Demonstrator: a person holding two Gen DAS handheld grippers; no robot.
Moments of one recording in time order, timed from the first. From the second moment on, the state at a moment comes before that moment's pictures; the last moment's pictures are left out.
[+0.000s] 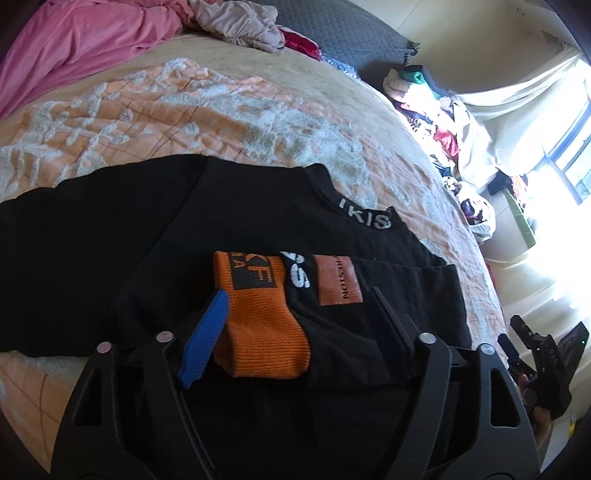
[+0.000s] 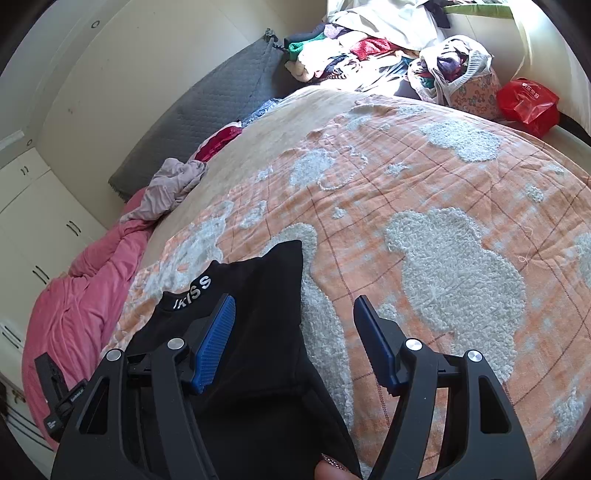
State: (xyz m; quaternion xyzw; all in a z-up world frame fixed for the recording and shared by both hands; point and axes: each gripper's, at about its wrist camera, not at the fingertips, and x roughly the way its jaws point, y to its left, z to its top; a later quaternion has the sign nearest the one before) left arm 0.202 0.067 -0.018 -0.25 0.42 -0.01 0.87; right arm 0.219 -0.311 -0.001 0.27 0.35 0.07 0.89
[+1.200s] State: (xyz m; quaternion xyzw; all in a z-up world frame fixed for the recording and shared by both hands) left arm 0.191 0.032 -0.002 -0.09 0.44 -0.02 0.90; right arm 0.214 -0.213 0.001 0.09 0.36 0.16 0.91
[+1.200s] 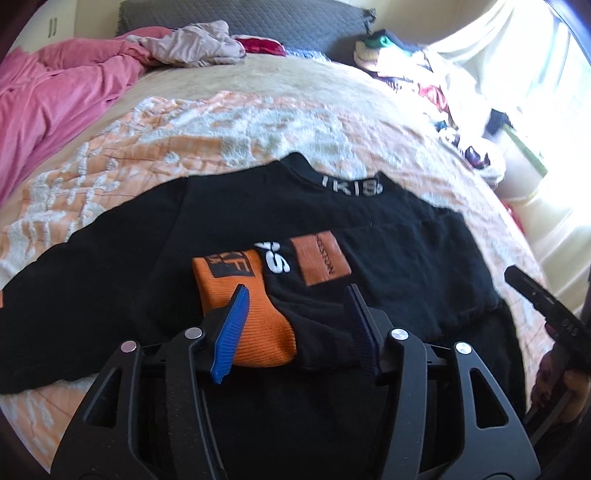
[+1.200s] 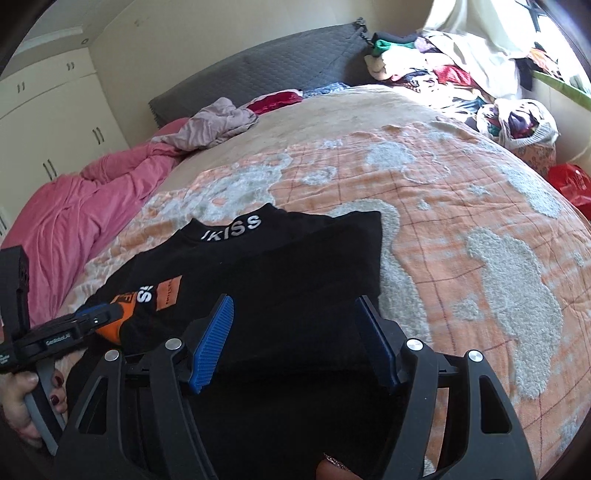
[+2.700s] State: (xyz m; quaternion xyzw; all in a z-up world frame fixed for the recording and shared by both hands) left arm 0.141 0.100 0.002 -0.14 0.41 0.01 0.90; right arm 0.195 -0.166 0.011 0.05 0.34 0.19 0.92
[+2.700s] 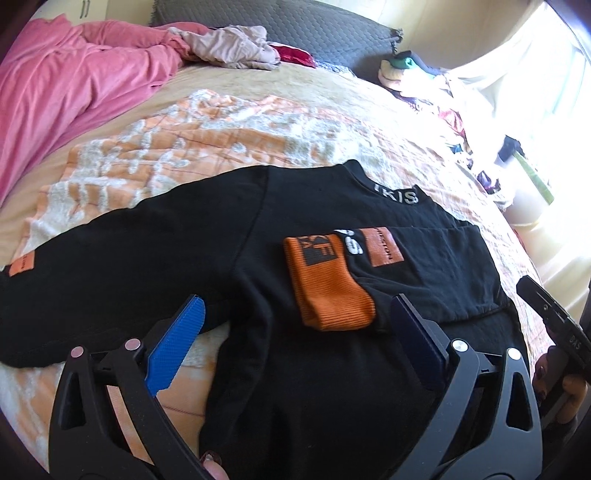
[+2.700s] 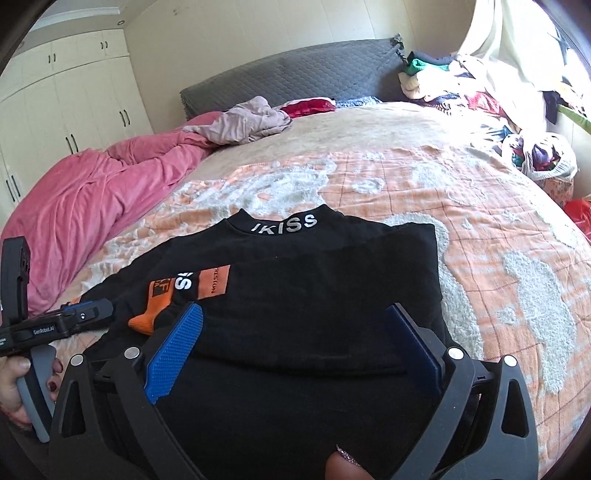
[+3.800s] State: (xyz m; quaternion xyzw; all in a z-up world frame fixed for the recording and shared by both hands) left arm 0.059 0.215 0.006 -0.25 0.33 0.16 0.90; right arm 0.154 -0.025 0.010 -0.07 0.34 0.29 0.89
